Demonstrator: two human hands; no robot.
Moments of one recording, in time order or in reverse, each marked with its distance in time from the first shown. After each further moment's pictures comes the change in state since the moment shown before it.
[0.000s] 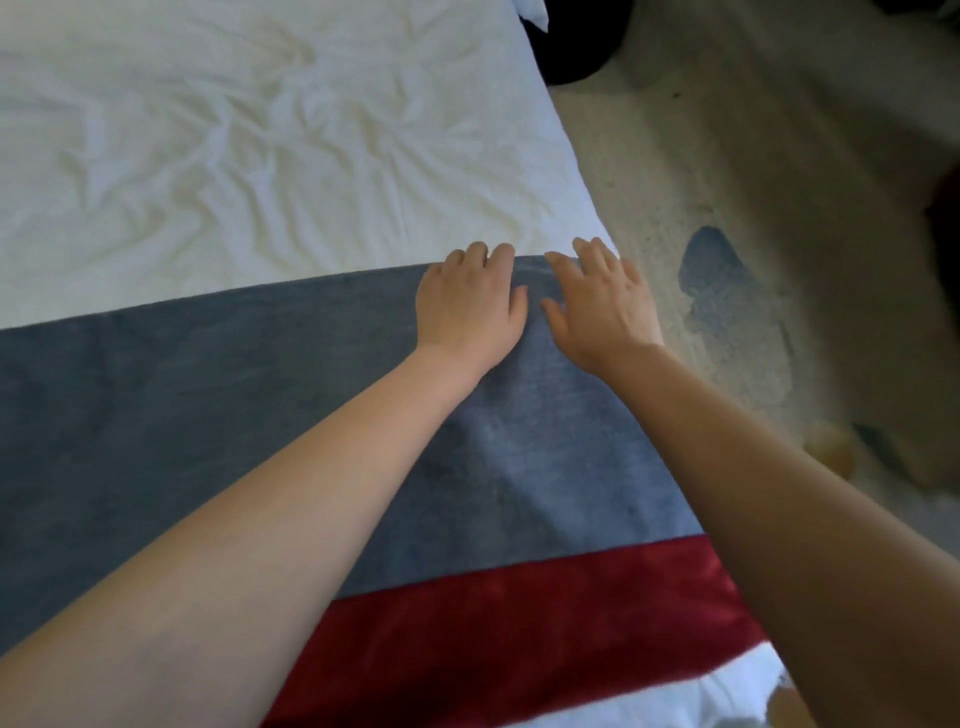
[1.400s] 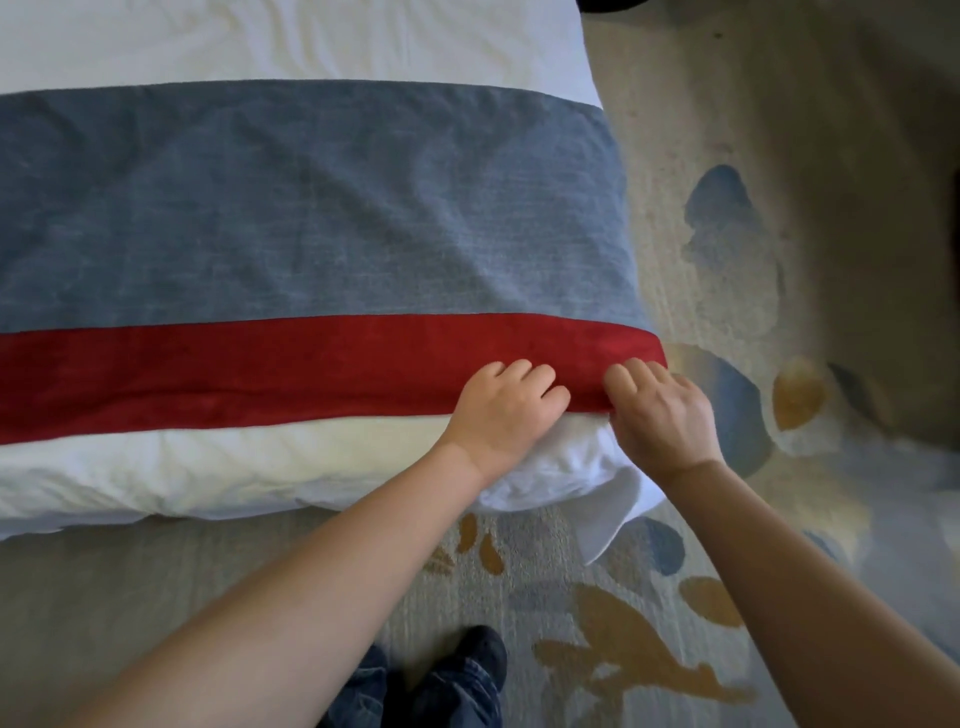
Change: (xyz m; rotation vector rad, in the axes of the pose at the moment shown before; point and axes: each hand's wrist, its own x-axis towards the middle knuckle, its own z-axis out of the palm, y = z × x) left_hand -0.296 0.166 0.023 0.078 0.007 0.361; right_hand -0.326 0.074 0.052 -0.151 0.267 -0.275
